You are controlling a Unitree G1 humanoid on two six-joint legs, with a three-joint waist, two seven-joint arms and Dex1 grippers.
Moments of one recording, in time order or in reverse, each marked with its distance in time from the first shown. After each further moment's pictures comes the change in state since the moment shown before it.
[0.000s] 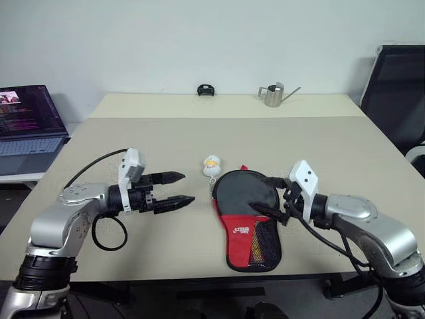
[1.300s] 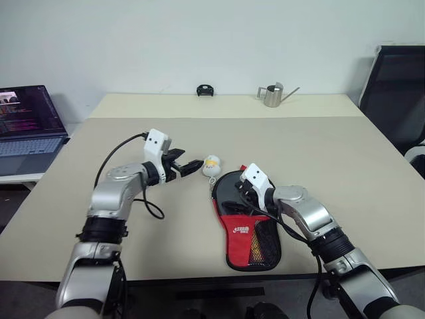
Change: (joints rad) left arm -0.389 -0.291 -0.128 0.507 0.327 -0.096 0.369; right arm -0.289 0.334 0.231 0.707 -0.384 -0.239 0.092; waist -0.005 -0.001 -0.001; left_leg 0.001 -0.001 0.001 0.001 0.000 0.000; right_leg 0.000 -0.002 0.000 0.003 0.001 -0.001
